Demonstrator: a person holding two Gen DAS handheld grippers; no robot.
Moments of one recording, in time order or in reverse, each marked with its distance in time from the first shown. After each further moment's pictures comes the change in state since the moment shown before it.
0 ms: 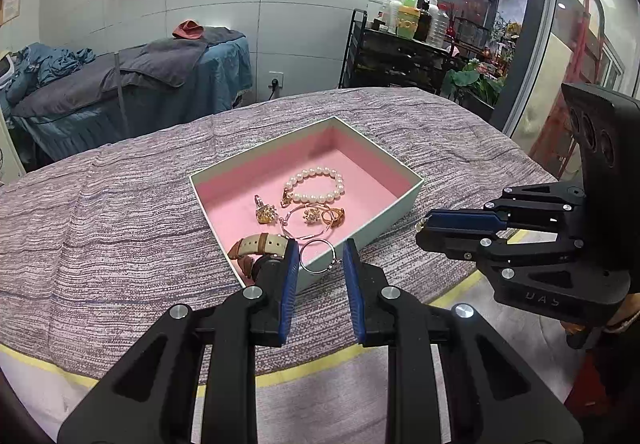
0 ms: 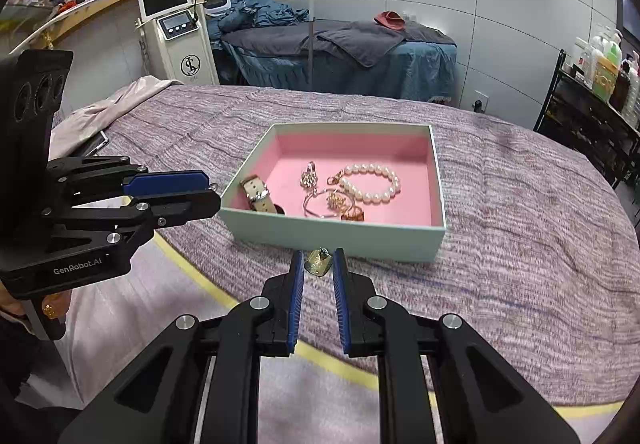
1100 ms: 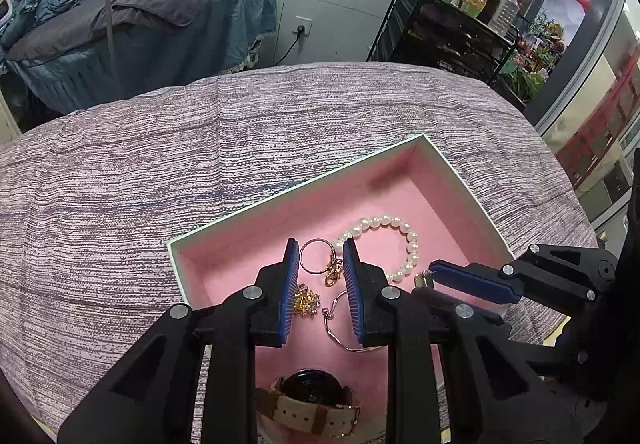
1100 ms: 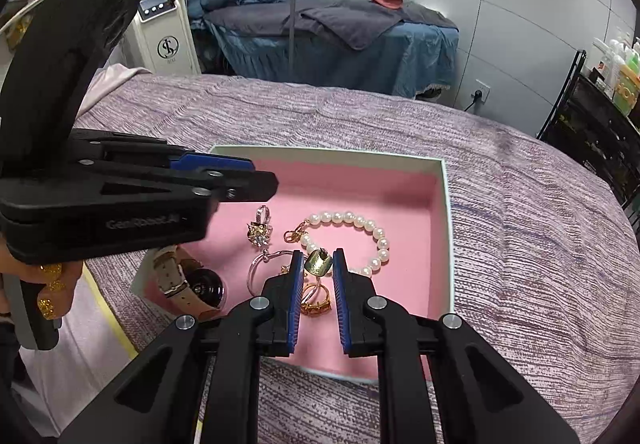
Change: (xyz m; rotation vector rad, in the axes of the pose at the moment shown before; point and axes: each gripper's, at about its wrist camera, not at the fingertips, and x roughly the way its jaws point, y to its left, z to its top) left arm 0.134 0.059 0.074 -0.149 0.225 0.009; right arm 0.092 -0.022 0.062 -0.009 0.104 -0.044
